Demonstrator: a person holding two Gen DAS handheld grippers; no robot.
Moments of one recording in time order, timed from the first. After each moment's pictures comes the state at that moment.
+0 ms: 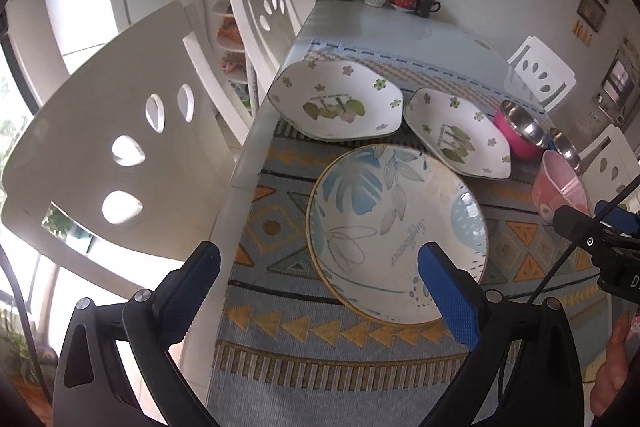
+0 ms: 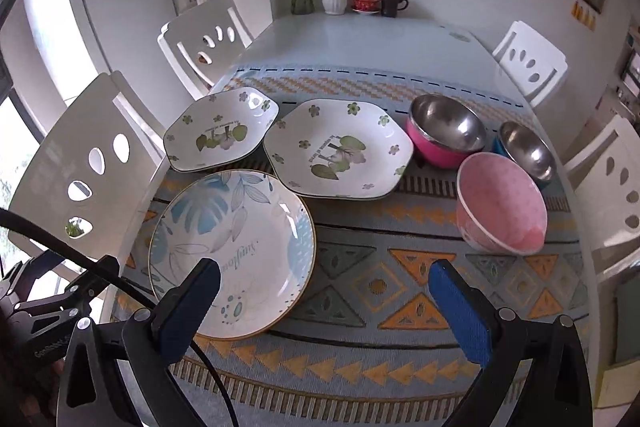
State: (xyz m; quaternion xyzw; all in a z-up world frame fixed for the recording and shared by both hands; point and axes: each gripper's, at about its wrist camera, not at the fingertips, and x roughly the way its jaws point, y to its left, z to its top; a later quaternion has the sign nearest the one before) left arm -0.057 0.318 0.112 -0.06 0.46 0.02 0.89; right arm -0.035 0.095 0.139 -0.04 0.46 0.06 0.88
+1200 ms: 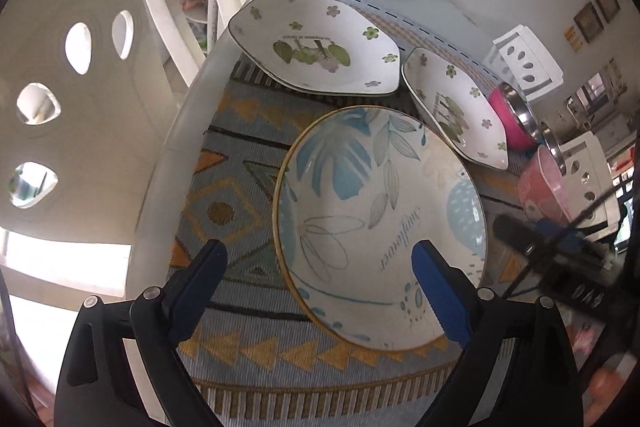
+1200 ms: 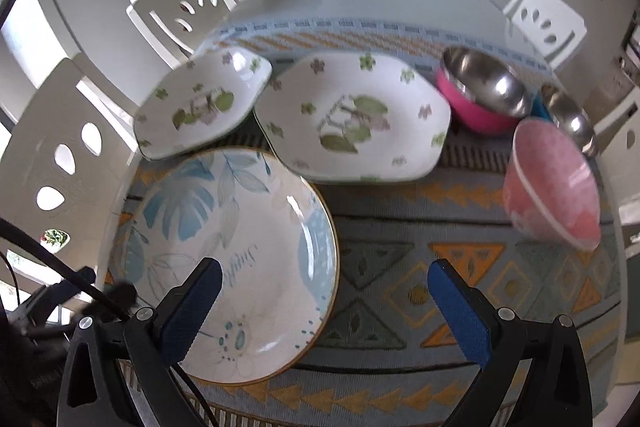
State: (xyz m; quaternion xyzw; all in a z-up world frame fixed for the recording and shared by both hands) left arm -0.001 0.331 0.047 -0.14 0.53 -0.06 0.84; right arm 0.012 0.113 0.070 0.01 0.54 0.04 0.84
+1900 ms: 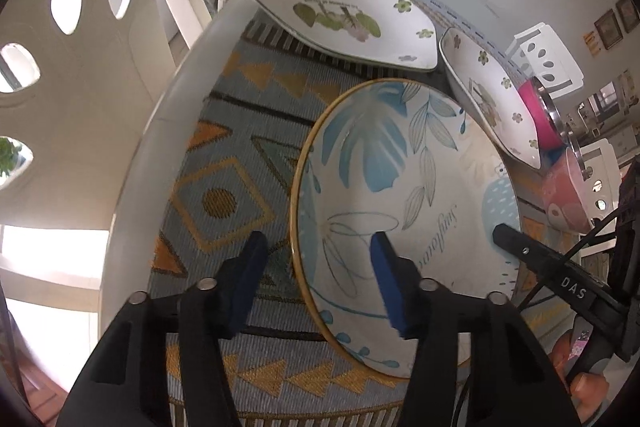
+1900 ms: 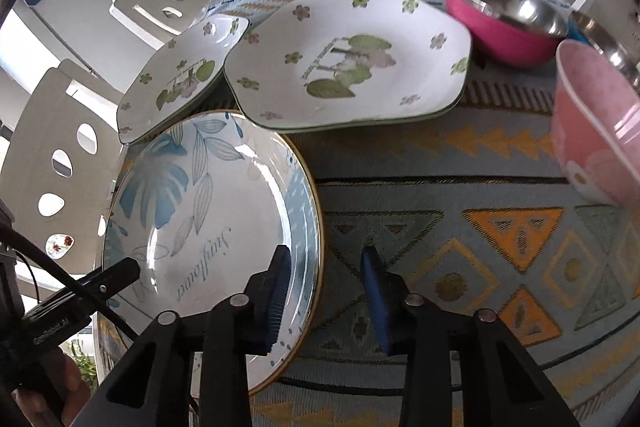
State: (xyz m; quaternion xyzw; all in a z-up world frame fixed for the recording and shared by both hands) left arm 0.014 0.338 0.010 -0.16 0.56 -0.05 0.81; right arm 0.028 0.089 0.019 0.08 0.57 0.08 0.81
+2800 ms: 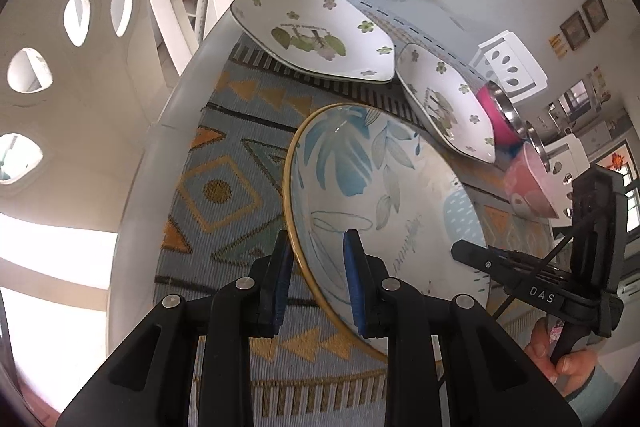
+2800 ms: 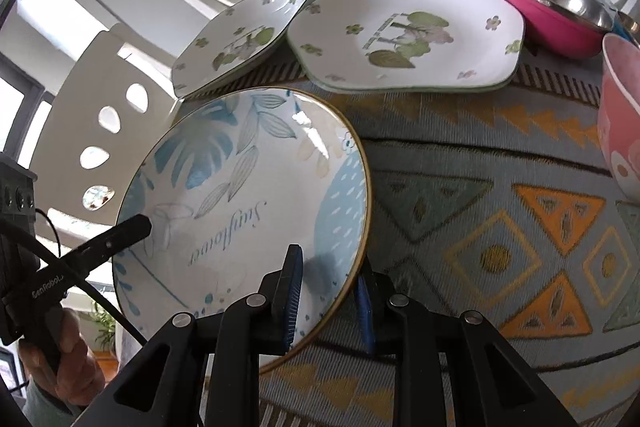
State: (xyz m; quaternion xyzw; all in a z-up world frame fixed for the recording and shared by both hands) left arm -0.015 0.343 0.036 -0.17 0.52 -0.10 0.83; right arm 0.003 0.093 0.020 0.09 0.57 0.18 0.80
